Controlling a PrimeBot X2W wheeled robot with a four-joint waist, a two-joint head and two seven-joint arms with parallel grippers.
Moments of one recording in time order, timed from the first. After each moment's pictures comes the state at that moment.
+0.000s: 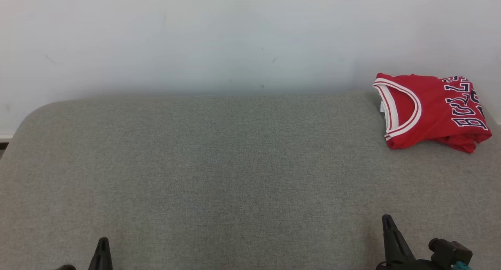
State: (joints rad) left arm 0.09 0.20 -0.07 0.10 -0.50 0.10 -0.09; right arm 0.00 -0.07 -0.05 0.31 0.39 0.13 -0.18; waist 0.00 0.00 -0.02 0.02
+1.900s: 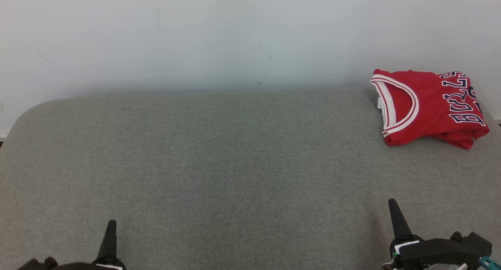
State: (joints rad) left arm -0.03 0.11 0.04 0.19 -1.21 -0.04 0.03; right arm -0.06 -0.06 -0.09 0.27 1.17 0.13 0.01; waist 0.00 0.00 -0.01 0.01
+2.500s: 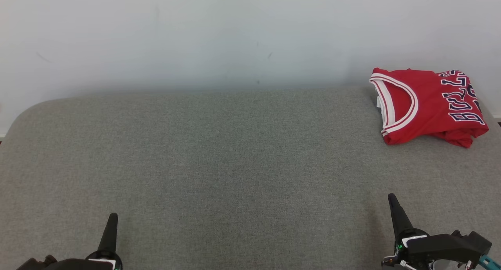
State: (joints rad) left arm -0.06 0.09 0.06 0.21 -1.37 -0.08 0.06; right arm -0.08 -0.05 -0.10 0.26 1.34 0.13 0.05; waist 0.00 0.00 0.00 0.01
